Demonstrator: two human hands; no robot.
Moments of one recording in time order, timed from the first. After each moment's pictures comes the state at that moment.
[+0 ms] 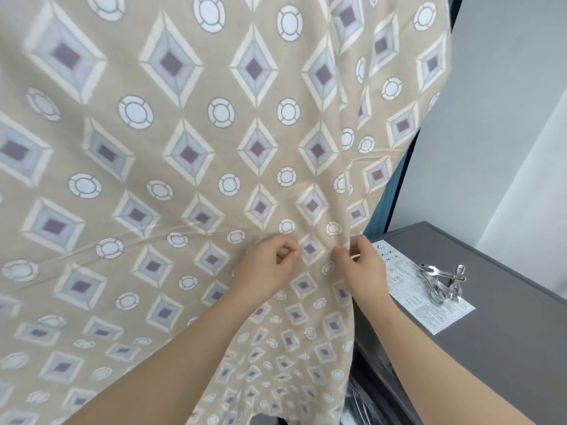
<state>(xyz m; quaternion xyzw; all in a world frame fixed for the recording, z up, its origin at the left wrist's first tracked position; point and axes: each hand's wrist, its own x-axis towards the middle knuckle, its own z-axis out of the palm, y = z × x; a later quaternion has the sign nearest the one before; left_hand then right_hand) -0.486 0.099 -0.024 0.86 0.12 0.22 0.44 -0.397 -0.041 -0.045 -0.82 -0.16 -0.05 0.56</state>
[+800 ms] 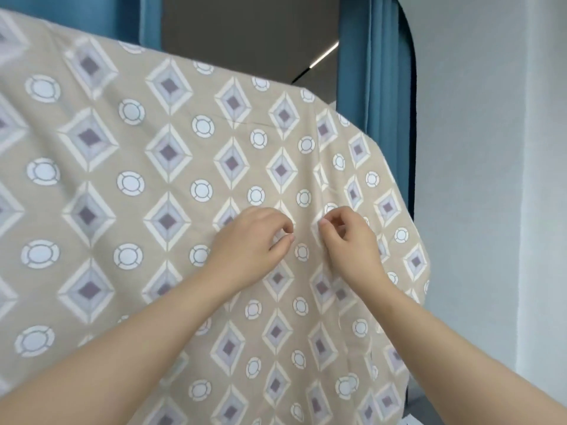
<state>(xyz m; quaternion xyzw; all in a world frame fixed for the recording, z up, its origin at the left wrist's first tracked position) -0.503 0.179 0.239 0.87 -0.07 0.49 0.00 -0.413 0.037 0.229 -0.69 -0.36 -0.30 0.56</state>
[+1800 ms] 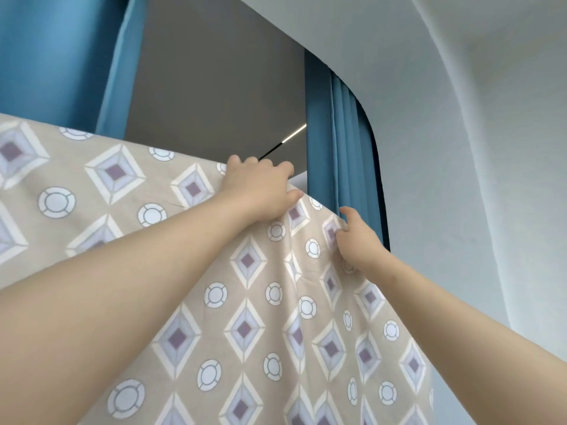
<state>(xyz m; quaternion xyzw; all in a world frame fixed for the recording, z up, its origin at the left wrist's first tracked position) -0.435 0.152 0.434 0.84 0.09 0.50 -0.20 -0.335 0.019 0.371 -0.79 -0.27 -0.29 0.46</state>
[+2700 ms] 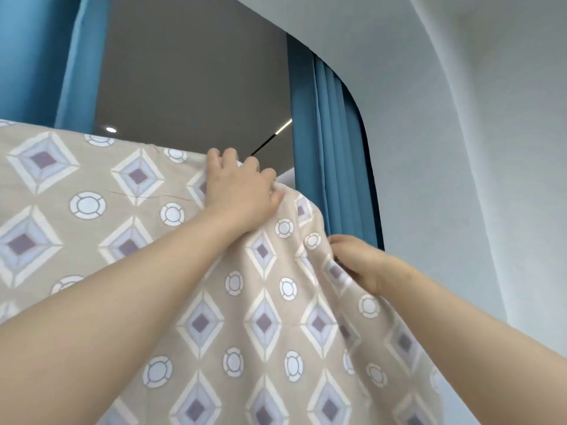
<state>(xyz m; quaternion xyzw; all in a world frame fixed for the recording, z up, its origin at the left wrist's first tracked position) -0.390 0.127 0.410 0.79 0.13 0.55 -0.25 -0.288 -0.020 0.341 -0.69 -0.33 0.03 0.64</state>
